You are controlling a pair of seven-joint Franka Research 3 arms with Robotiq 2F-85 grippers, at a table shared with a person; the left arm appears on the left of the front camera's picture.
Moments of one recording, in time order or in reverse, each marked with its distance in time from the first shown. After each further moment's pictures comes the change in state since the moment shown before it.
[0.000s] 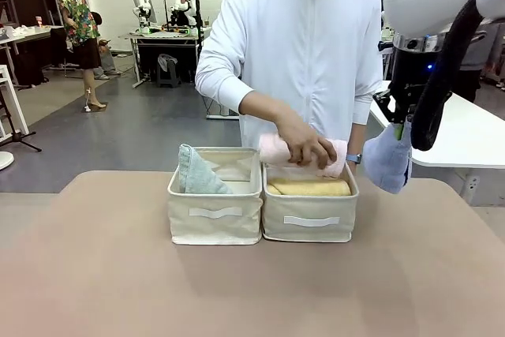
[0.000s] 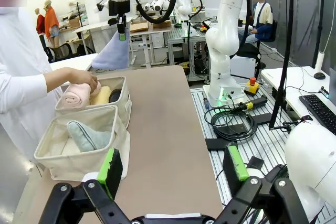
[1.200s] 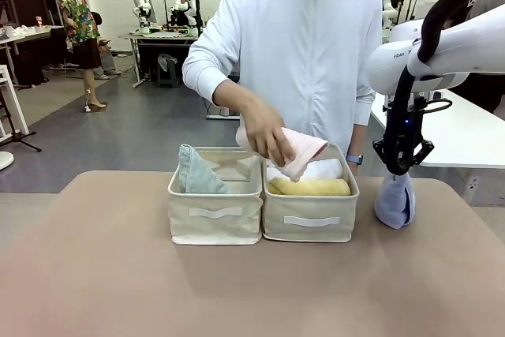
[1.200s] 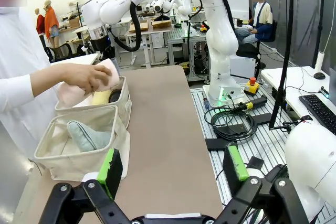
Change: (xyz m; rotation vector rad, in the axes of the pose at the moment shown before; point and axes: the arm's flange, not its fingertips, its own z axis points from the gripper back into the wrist) left arm 0.000 0.000 0.000 -0.001 0.000 0.000; right arm 0.110 -0.046 -0.175 -0.014 0.261 -0.284
